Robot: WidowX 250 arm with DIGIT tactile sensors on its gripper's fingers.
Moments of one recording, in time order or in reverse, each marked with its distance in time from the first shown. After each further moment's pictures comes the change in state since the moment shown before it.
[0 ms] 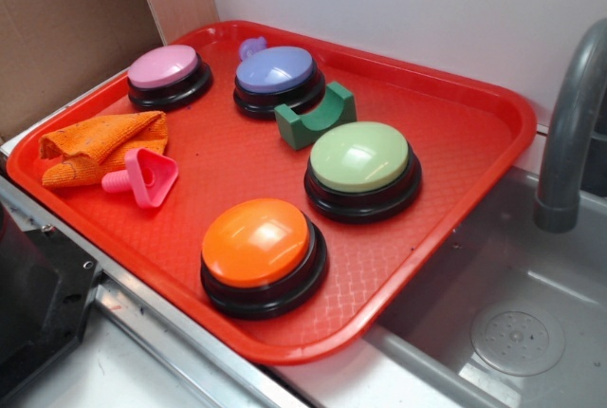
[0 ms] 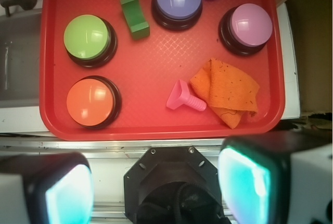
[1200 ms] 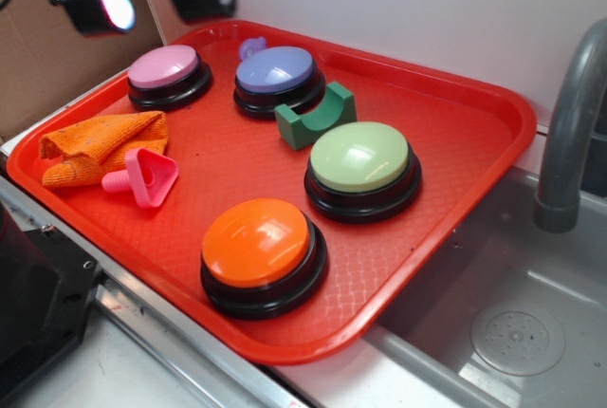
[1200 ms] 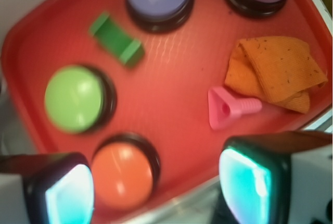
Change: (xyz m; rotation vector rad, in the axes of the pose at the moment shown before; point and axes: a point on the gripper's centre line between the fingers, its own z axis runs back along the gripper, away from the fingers) arm 0.072 -0.019 -0.092 -0.051 0.037 0.598
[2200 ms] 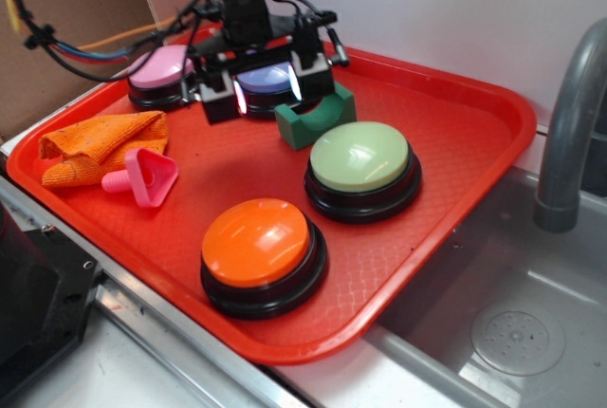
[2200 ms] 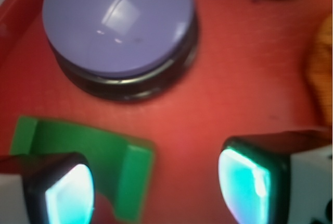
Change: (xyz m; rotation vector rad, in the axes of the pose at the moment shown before) arm 0.071 -0.016 -0.109 0.073 -0.173 0.407
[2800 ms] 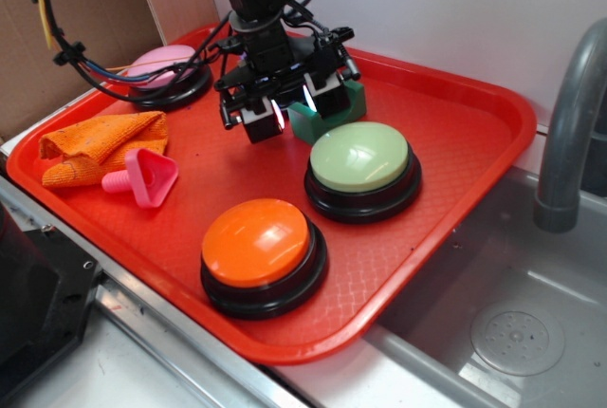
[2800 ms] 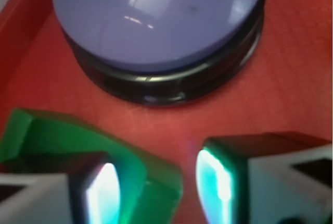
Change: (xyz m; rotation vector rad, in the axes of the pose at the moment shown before) arm -0.004 -0.007 -0.018 -0.081 0.019 0.037
